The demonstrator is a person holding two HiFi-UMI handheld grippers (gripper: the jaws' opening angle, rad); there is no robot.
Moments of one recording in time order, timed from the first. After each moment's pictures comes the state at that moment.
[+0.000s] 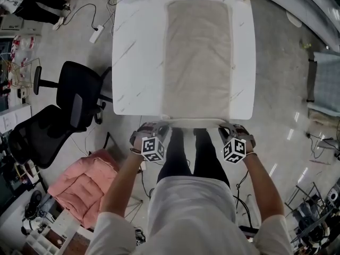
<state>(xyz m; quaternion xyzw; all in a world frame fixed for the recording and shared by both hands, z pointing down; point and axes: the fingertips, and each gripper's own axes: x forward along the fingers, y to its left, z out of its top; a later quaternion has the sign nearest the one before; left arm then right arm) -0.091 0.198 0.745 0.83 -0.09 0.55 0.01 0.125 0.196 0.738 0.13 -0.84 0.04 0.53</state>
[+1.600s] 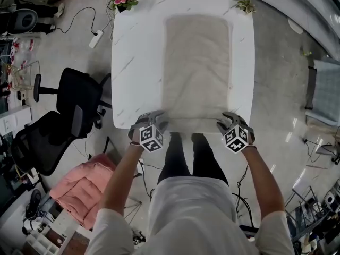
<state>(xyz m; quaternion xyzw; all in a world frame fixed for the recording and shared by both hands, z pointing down) -0.094 0.083 0.747 0.82 -0.14 0.55 0.09 0.139 0.076 0.738 0.18 -0.83 0.15 0.51</state>
